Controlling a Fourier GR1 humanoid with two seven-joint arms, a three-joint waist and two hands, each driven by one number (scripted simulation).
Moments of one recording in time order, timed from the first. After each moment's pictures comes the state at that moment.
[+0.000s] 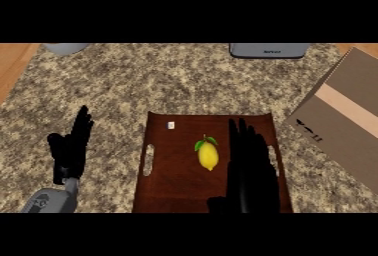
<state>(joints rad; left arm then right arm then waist) -0.12 0.34 -0.20 -1.27 0.27 0.39 -0.04 -0.17 -0.02 0.70 -1.91 1.20 0.12 1.12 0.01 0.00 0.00</state>
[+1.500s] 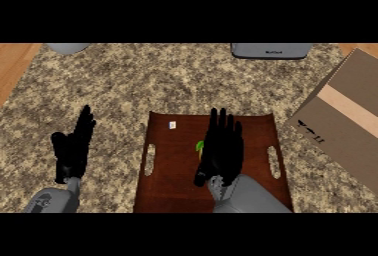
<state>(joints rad) -0.12 0.32 -0.19 -1.28 0.23 0.37 -0.02 -0.47 -0.02 0.69 -1.46 0.91 0.05 1.25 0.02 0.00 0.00</state>
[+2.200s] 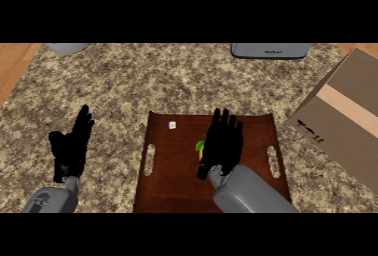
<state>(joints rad) -0.13 0.31 -0.16 -1.27 0.23 0.35 -0.02 -0.51 -0.02 0.67 -1.31 0.86 0.03 1.24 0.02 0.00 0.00</state>
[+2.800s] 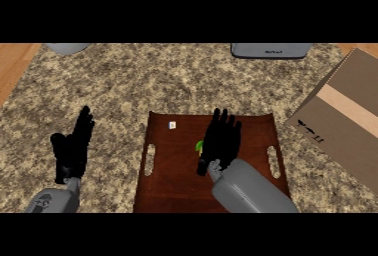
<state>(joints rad) -0.12 0.29 -0.15 -1.26 0.21 0.35 -0.03 -0.56 -0.02 0.68 -1.20 0.81 -0.02 1.23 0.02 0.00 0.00</state>
